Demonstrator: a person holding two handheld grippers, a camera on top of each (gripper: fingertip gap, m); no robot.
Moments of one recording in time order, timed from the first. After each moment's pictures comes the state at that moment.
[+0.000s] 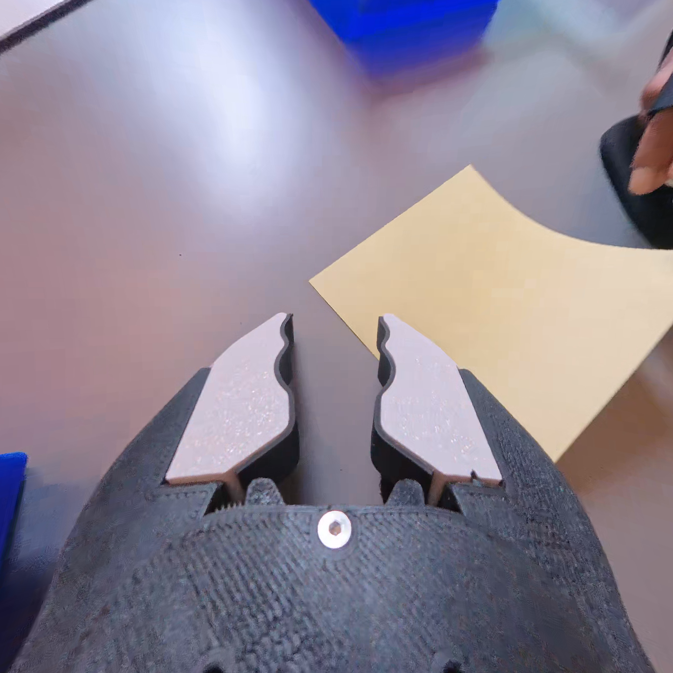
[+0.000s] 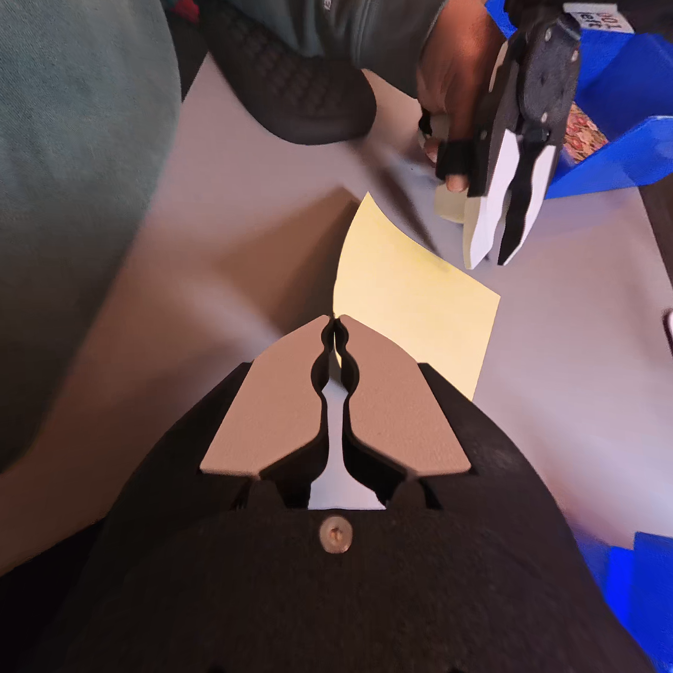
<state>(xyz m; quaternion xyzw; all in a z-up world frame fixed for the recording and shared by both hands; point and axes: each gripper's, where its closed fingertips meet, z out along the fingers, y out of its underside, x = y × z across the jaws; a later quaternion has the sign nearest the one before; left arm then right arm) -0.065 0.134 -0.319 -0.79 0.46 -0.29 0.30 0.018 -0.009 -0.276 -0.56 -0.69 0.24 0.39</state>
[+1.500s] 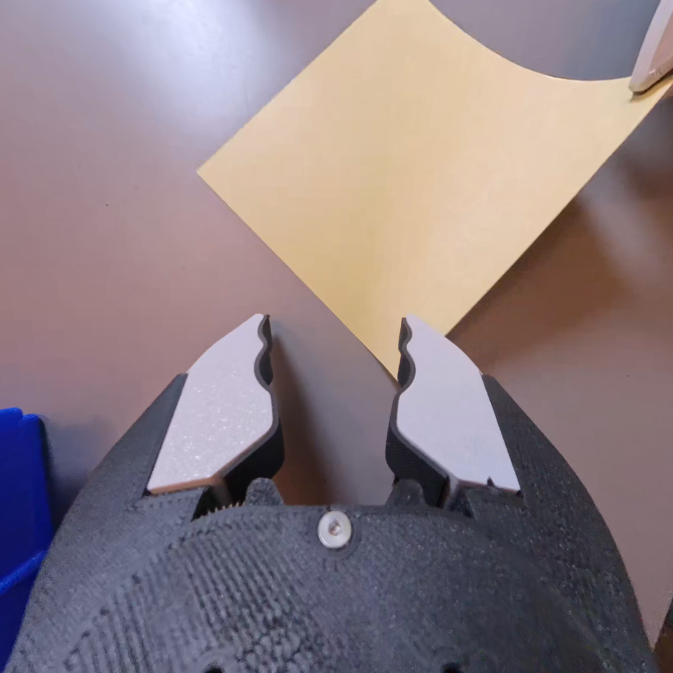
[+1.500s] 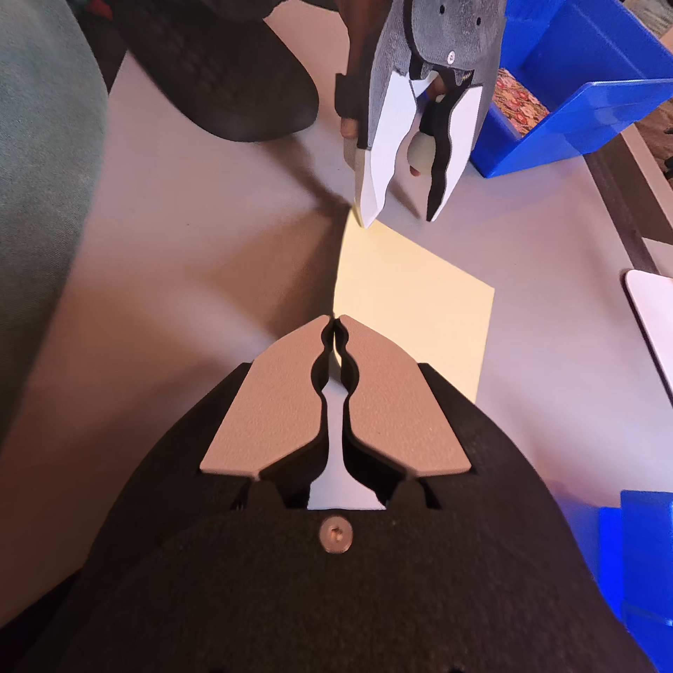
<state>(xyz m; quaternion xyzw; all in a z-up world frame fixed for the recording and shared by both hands) -0.088 0.093 -0.325 -0.78 0.56 -0.19 0.22 0.014 0.013 -0.278 -0.60 -0.64 0.21 0.42</state>
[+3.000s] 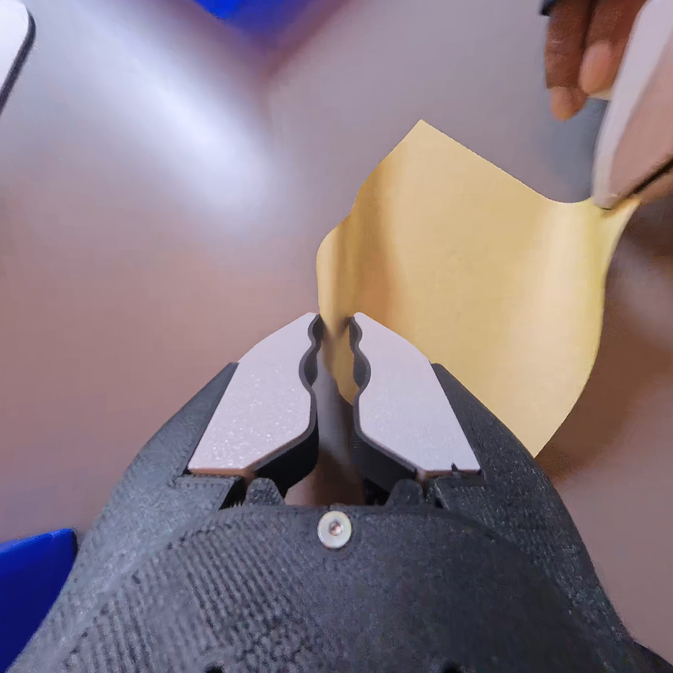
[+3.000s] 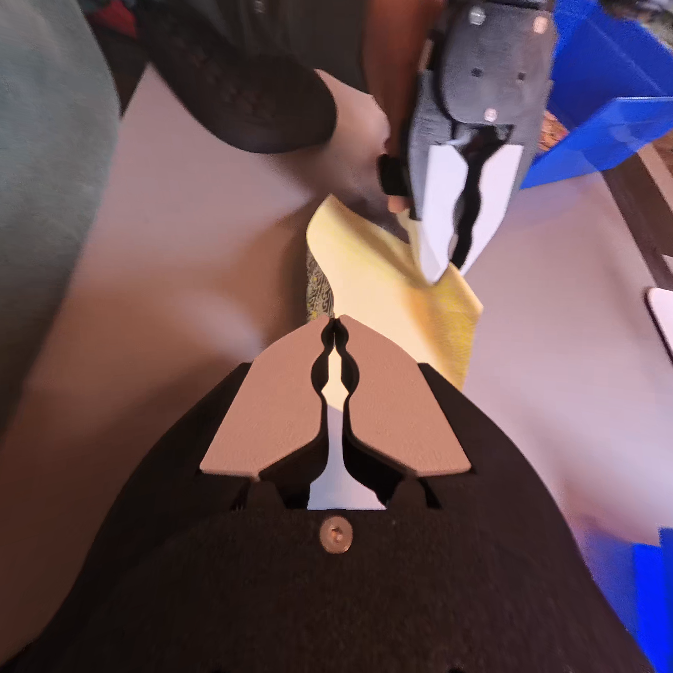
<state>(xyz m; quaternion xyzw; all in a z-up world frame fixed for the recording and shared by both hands) -0.044 0.103 -0.320 -0.71 0.60 -0.19 0.30 0.002 0.007 -0.285 -0.59 -0.64 0.22 0.43</state>
